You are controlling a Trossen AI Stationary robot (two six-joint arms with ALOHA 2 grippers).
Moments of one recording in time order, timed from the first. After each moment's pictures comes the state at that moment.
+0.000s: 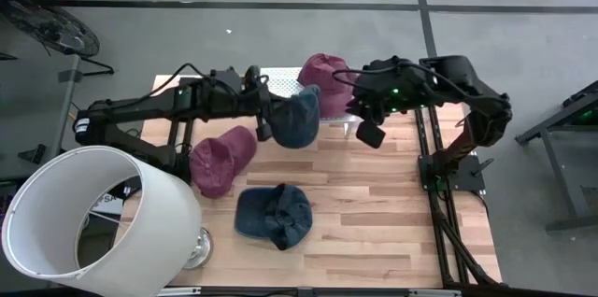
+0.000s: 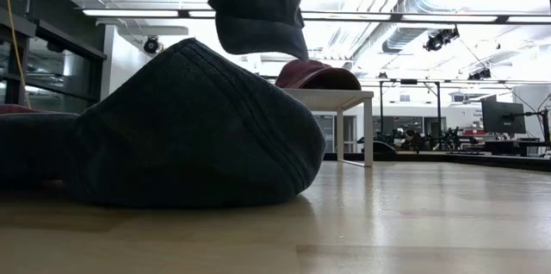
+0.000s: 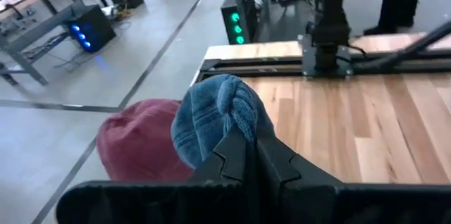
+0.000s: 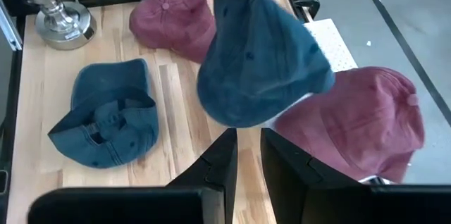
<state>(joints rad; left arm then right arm) 0.13 1.25 1.36 -0.41 -0.19 0.17 0.00 1.63 2.33 -1.49 0.20 0.16</state>
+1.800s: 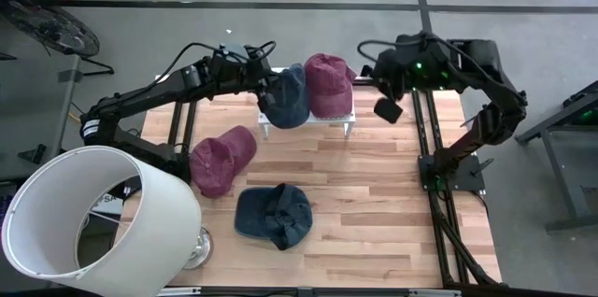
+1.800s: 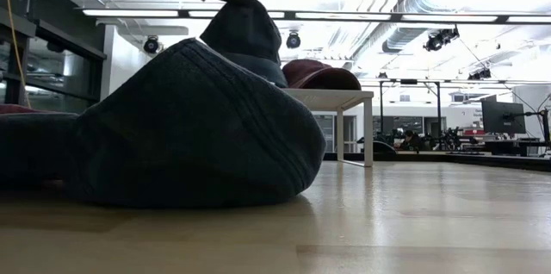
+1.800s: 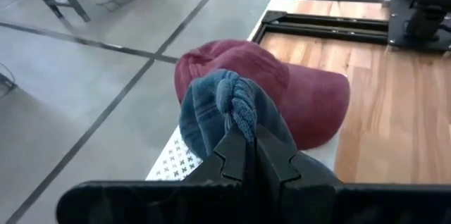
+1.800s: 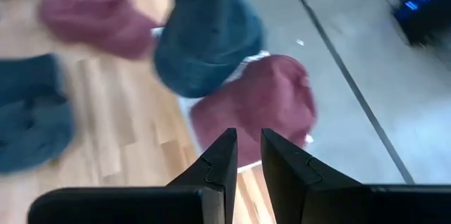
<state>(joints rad) 0.40 1.31 1.36 -0.46 -0.13 0.16 -0.17 1.56 2.33 -1.55 0.31 0.01</state>
